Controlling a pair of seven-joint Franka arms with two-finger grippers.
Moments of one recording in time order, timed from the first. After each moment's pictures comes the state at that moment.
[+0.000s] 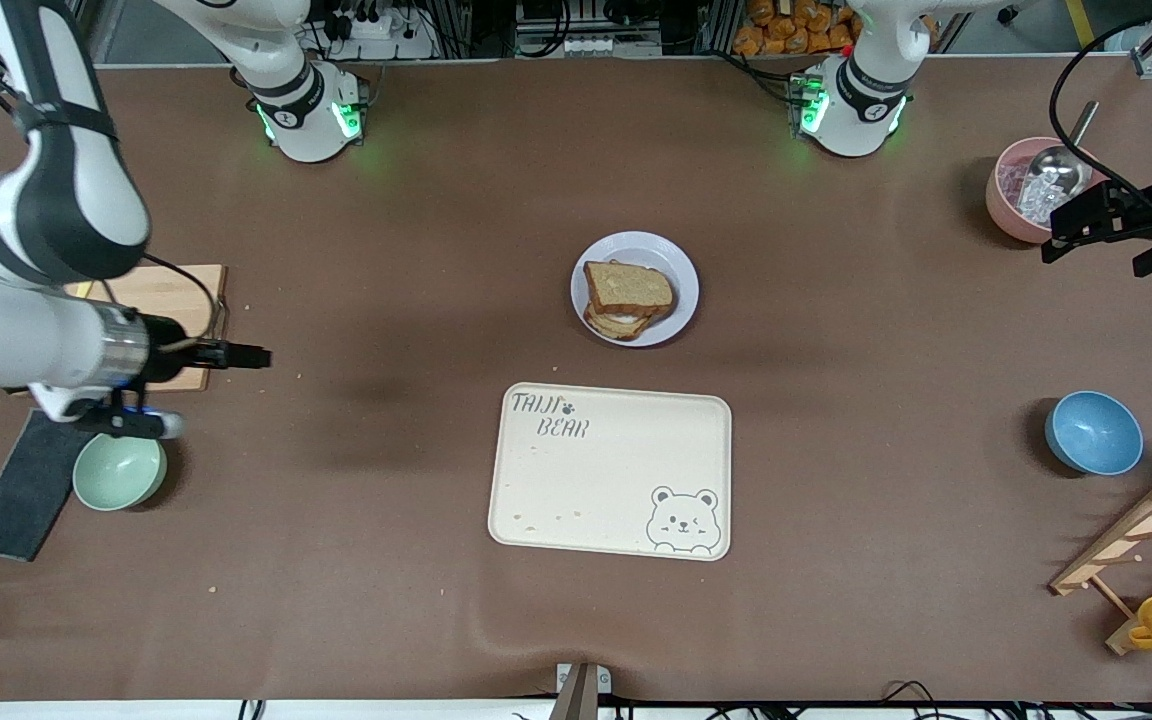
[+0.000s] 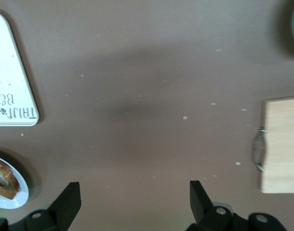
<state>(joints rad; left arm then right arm) 0.03 0.00 -0.04 -1.55 -0.06 1.54 0.14 -0.27 0.29 0.34 -1.60 0.10 1.63 0.19</state>
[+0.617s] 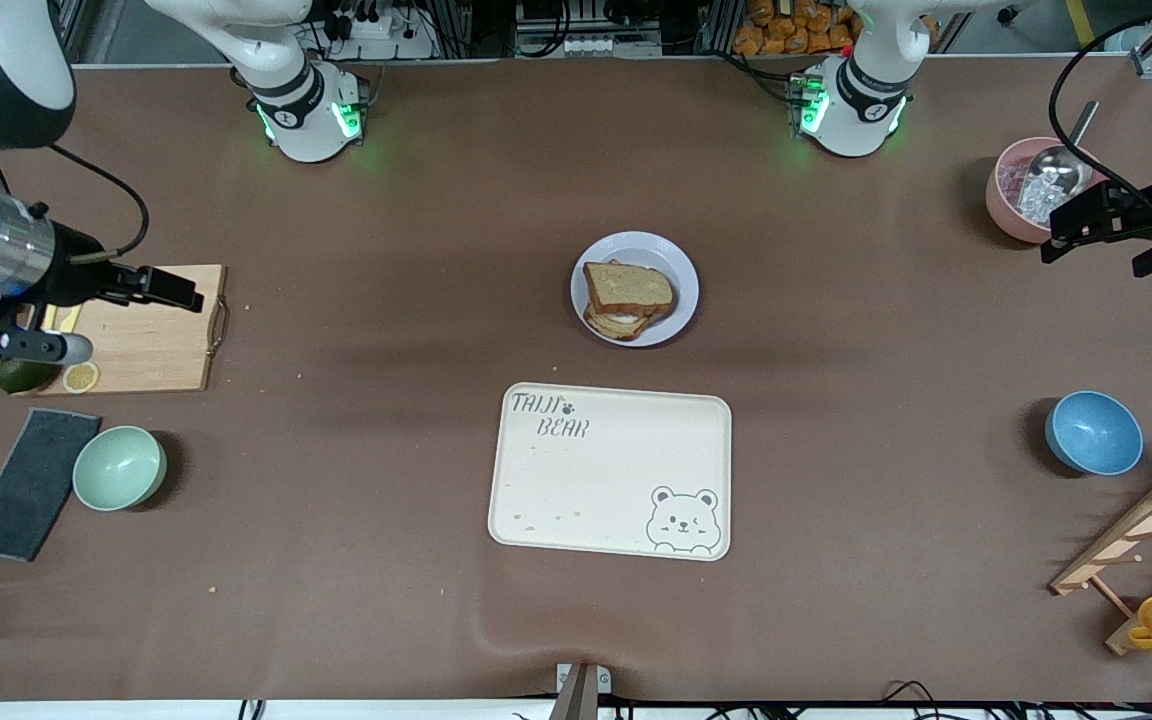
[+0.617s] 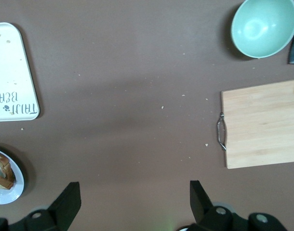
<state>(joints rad) 0.03 0.00 -0.04 -1.55 -0.06 1.55 0.14 -0.02 0.10 0.06 -1.58 0.09 1.52 0.19</state>
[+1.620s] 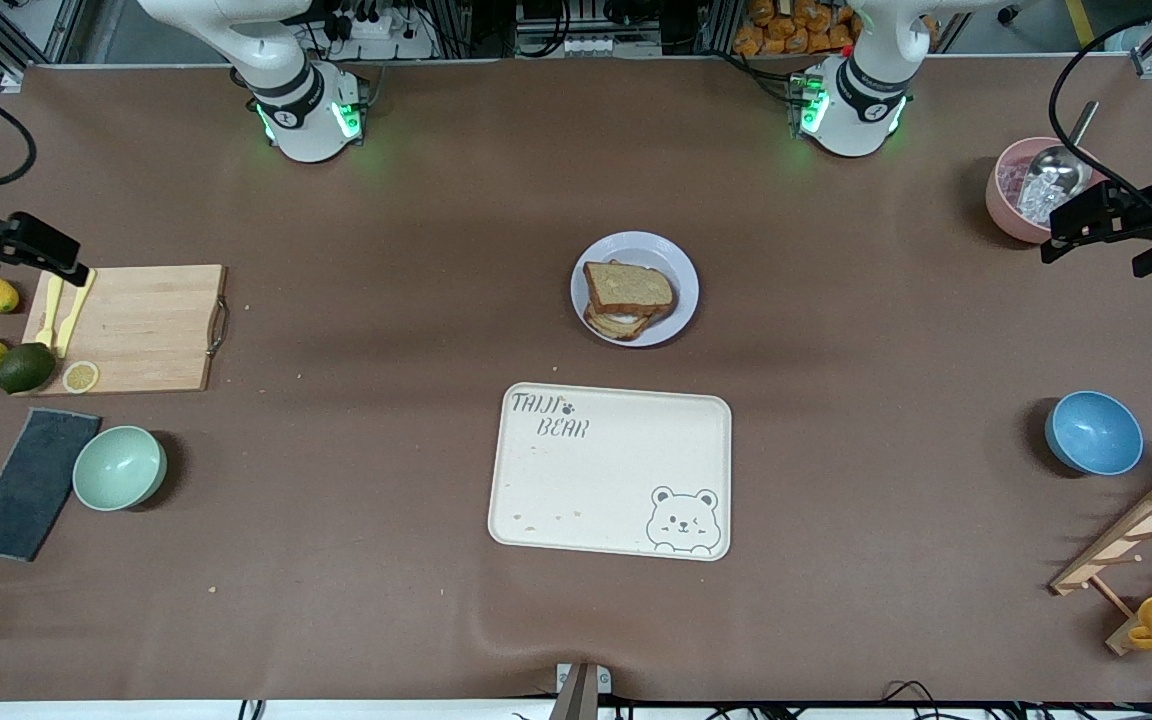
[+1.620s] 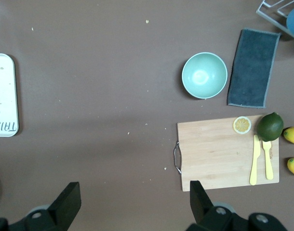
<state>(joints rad) 0.03 0.00 -0.04 -1.55 -0.06 1.55 0.14 0.03 0.02 -0.07 -1.50 0.00 1.53 0.02</state>
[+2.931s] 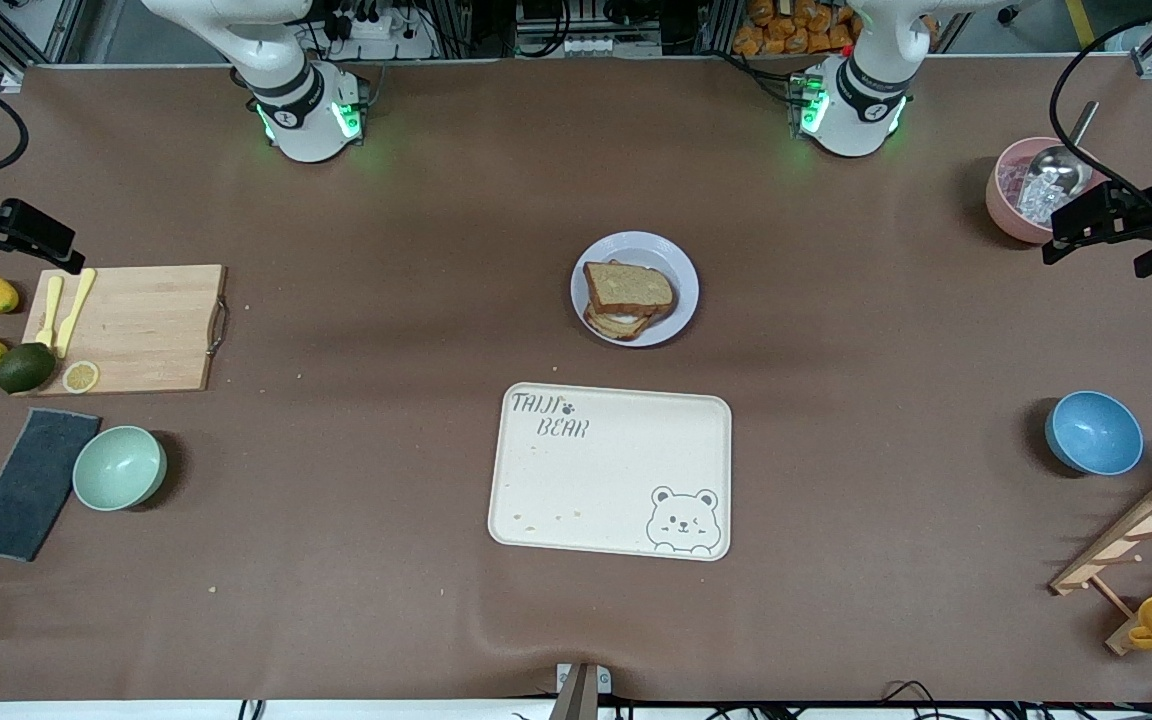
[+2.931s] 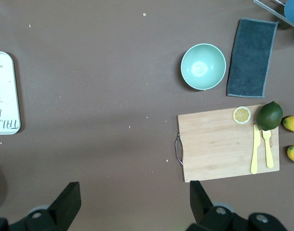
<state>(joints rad) 0.03 0.00 -0.04 -1.55 -0.06 1.55 0.14 -0.03 0.02 0.01 -1.48 -0.01 1.48 0.07</state>
